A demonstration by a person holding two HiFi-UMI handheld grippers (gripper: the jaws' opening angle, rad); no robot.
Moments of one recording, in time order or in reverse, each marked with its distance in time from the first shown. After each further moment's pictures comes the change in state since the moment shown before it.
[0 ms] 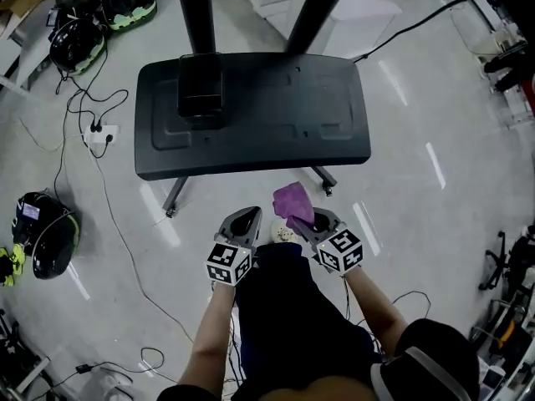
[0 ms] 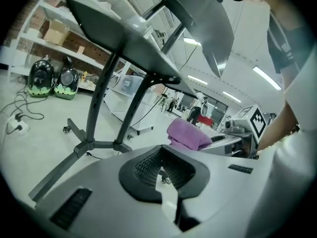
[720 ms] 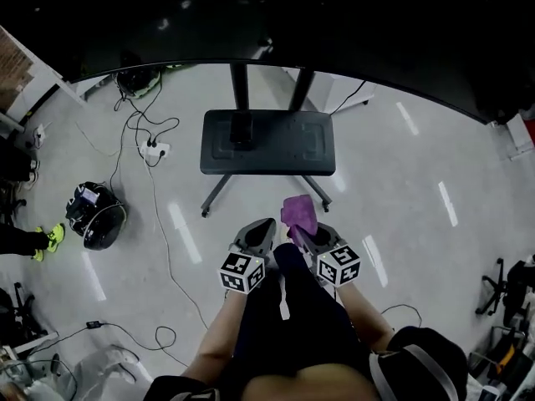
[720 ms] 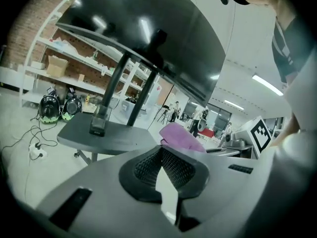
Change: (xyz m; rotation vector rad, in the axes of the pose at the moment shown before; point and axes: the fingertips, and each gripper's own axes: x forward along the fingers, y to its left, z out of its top) left arm -0.165 -0.186 0.223 0.006 -0.100 0.068; right arm -0.211 0.153 0.177 0.087 -0.202 -0.003
